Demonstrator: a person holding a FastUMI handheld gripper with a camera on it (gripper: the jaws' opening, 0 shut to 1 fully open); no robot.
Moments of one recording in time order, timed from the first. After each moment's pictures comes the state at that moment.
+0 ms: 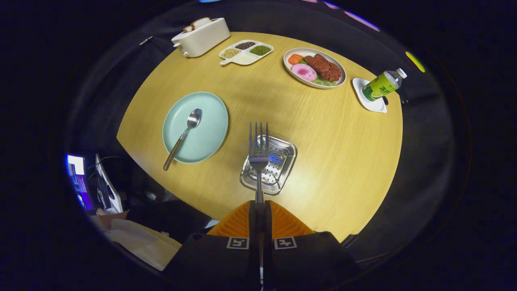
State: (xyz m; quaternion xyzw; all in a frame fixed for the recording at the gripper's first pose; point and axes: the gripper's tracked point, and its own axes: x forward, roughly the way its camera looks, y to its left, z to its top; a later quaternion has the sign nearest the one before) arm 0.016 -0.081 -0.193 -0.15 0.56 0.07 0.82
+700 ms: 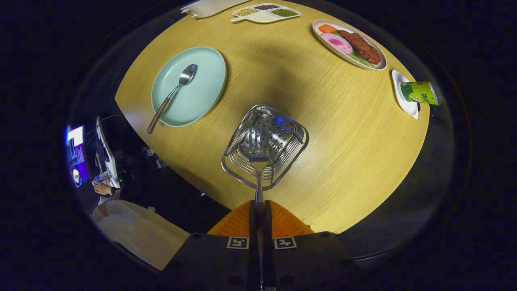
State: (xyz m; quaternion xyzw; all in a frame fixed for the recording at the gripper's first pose) arm 0.023 -0.104 -0.228 -0.21 0.67 0.11 0.70
